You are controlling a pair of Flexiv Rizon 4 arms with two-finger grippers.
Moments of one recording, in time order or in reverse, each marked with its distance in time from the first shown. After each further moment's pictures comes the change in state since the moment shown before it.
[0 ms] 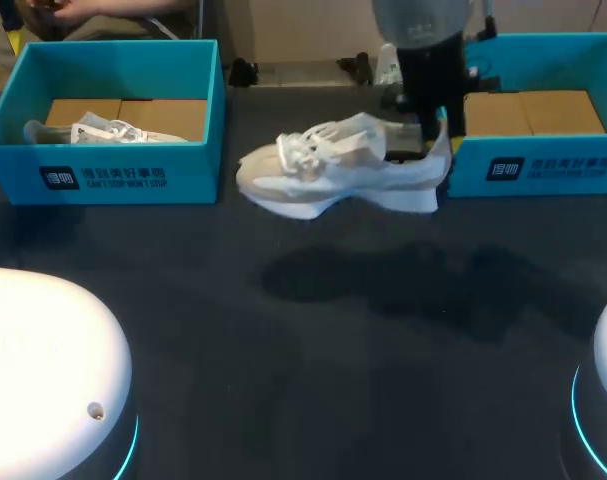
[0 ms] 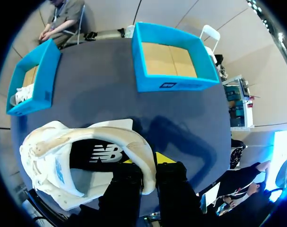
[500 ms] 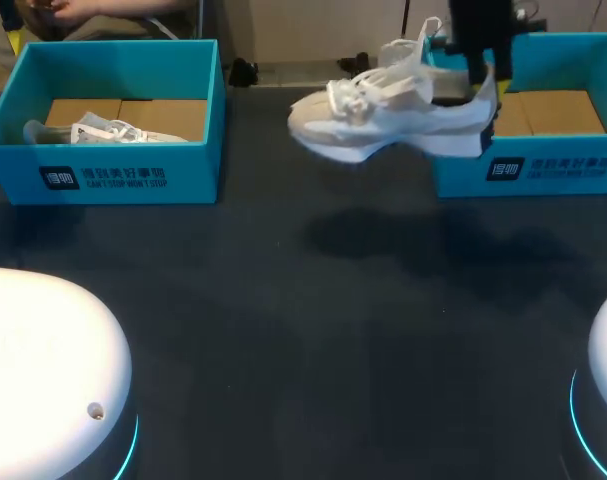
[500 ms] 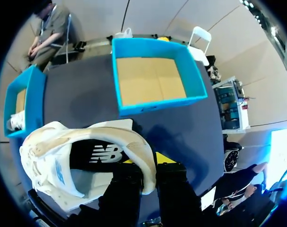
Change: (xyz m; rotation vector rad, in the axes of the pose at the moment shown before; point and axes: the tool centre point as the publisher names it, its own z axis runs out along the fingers) left arm 0.000 0.000 0.000 0.000 0.000 0.000; right arm -0.059 0.083 -0.001 -0.021 -0.033 0.048
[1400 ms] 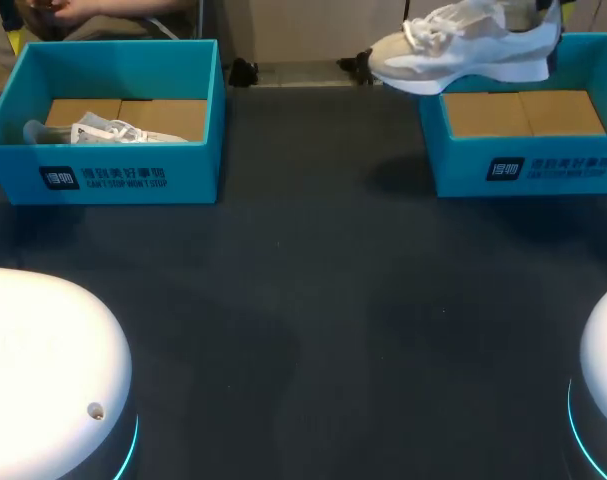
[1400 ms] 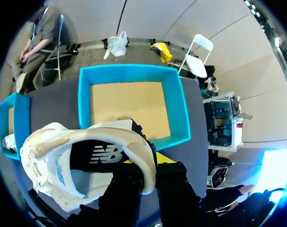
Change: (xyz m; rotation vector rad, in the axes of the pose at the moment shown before) left arm 0.000 0.000 0.000 0.000 0.000 0.000; right arm -0.088 0.169 0.031 -0.009 -0.045 -0.051
